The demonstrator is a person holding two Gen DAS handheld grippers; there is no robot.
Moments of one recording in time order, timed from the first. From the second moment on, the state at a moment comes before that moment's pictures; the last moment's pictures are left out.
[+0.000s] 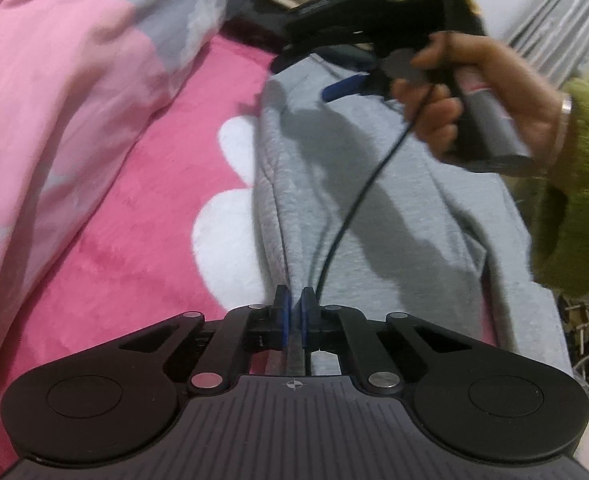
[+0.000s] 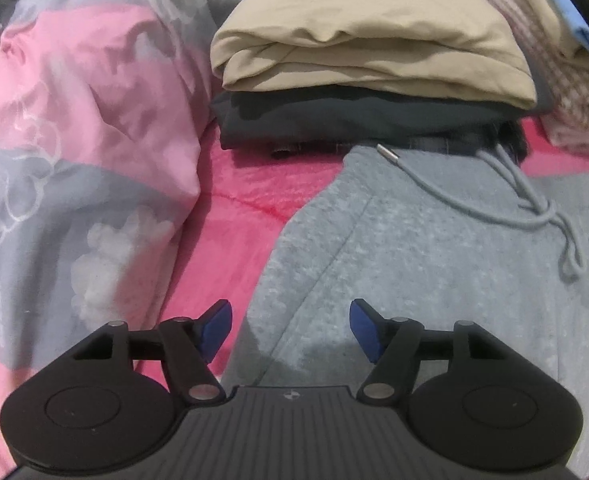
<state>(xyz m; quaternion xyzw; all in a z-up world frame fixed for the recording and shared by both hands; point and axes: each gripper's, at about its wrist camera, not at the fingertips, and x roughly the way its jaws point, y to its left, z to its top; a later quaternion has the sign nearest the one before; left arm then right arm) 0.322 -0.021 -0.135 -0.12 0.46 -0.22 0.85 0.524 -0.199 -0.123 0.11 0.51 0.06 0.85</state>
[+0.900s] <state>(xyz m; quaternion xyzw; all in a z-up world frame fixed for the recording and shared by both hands) 0.302 -0.045 -0.116 -0.10 0.41 -0.31 0.86 0.494 -0.193 -0.128 -0.07 0.45 0.07 0.89</state>
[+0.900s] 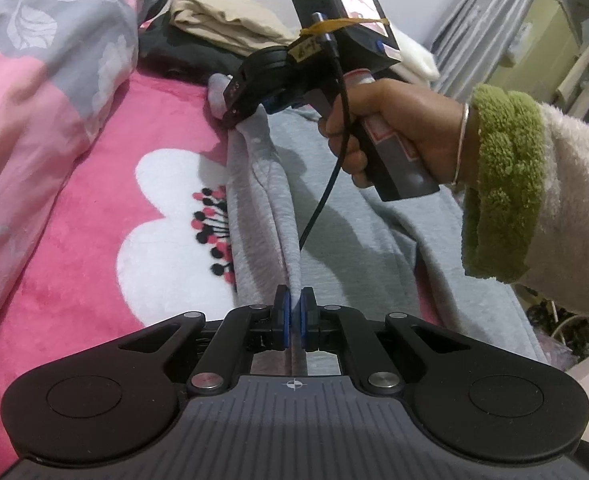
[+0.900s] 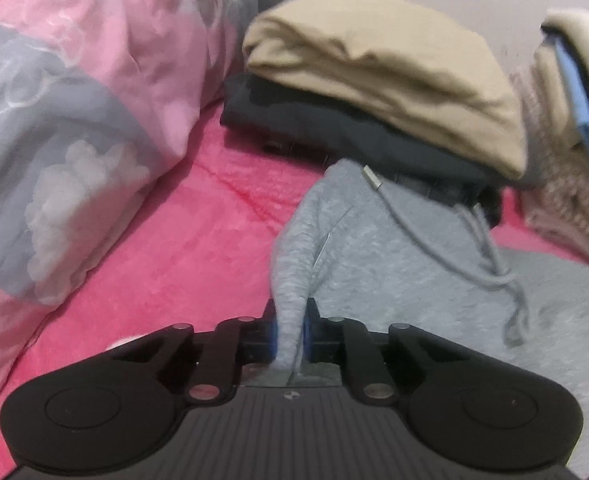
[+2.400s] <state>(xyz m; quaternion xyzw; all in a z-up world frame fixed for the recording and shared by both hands) 0.374 -0.213 -0.084 -0.14 0.40 -0.45 0.79 0.413 -0.483 -0.117 0.25 0.36 -0.07 0.90</state>
